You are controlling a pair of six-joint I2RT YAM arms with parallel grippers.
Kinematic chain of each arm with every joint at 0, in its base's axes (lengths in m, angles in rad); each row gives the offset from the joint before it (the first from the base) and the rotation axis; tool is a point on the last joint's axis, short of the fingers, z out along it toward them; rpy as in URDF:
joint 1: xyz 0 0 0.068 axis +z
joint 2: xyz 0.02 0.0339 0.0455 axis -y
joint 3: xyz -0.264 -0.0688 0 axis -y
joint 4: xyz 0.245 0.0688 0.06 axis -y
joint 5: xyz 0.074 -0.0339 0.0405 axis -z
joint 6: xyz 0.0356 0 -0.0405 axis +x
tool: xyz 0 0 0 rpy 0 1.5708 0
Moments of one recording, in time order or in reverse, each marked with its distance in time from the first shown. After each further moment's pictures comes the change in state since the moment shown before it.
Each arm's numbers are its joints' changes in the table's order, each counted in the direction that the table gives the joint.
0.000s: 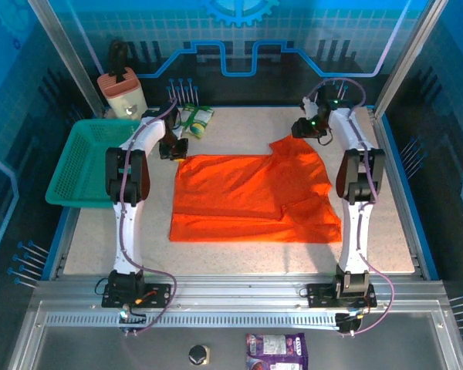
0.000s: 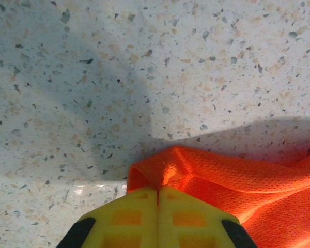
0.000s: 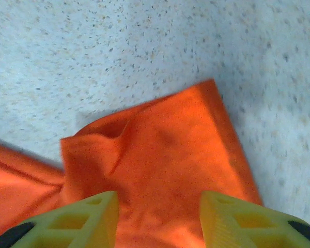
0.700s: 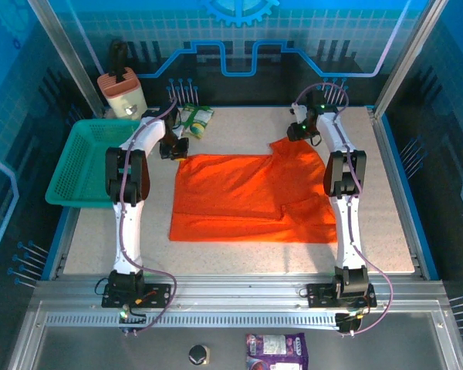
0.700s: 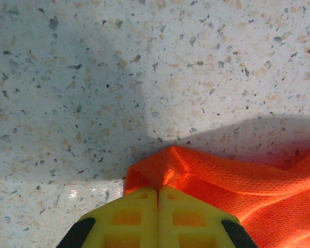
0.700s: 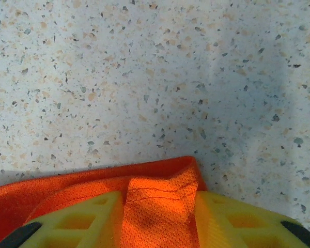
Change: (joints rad) left arm 0.000 0.000 0.000 0.012 0.021 0.000; right arm 0.021 -0.267 0.274 0.010 0.103 -0.129
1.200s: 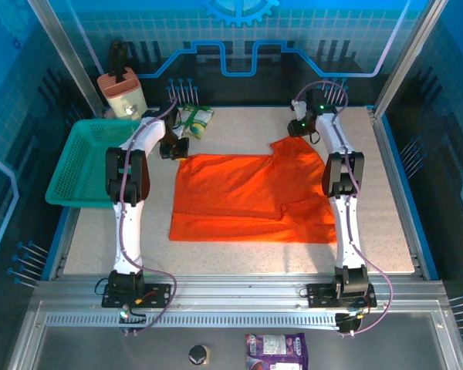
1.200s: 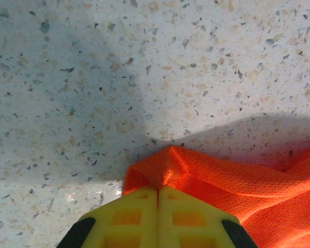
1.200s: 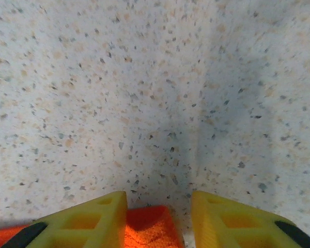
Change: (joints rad) left arm 0.000 0.000 -0.002 0.010 0.015 0.000; right arm 0.000 -0.060 0.076 0.055 0.029 -0.003
